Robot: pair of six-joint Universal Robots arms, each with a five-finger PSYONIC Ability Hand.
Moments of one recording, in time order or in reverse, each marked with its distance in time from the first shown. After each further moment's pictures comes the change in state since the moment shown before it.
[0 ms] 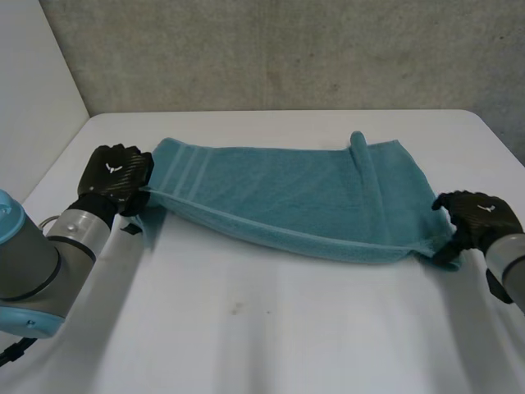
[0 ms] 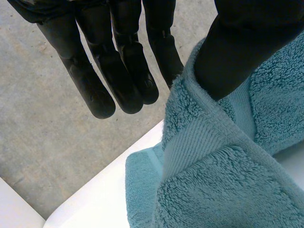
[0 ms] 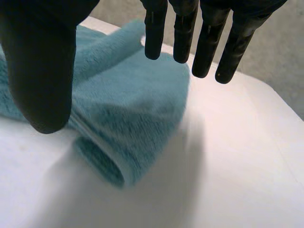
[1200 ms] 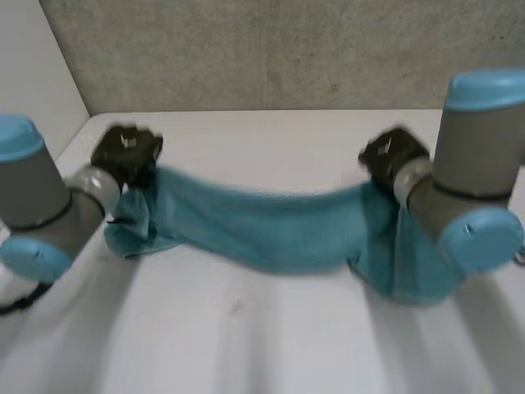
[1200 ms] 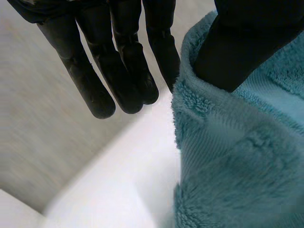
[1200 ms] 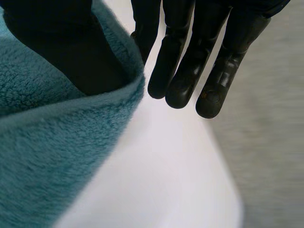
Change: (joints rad) left arm -0.056 -0.150 0.460 -0.425 -0.065 0.125; right arm 0.417 0.243 -0.757 0.447 0.243 -0.618; left_hand 0.000 -0.001 -0.001 -0.003 0.000; right_hand 0.653 0.792 0.808 0.827 0.801
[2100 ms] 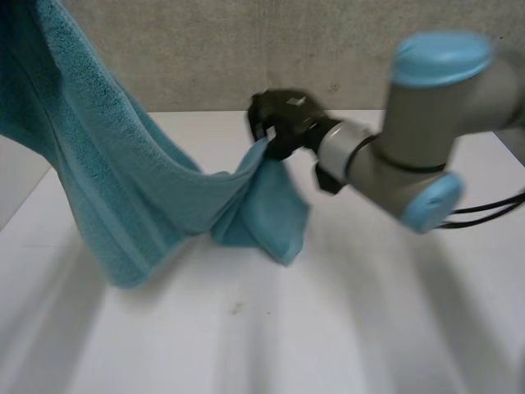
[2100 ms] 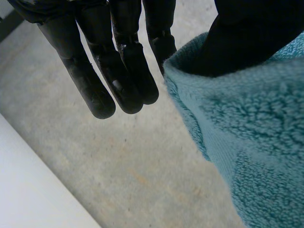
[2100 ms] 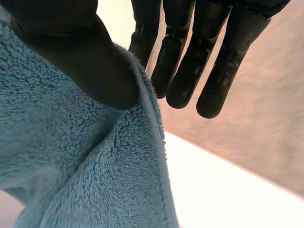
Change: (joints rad) left arm 0.060 0.848 -0.267 0.137 0.016 -0.011; right arm 0.127 0.163 -0.371 -0.002 -0.433 0.855; left_hand 0.000 0.000 -0.001 -0.001 0.000; right_hand 0.000 -0.002 -0.005 -0.003 -0.008
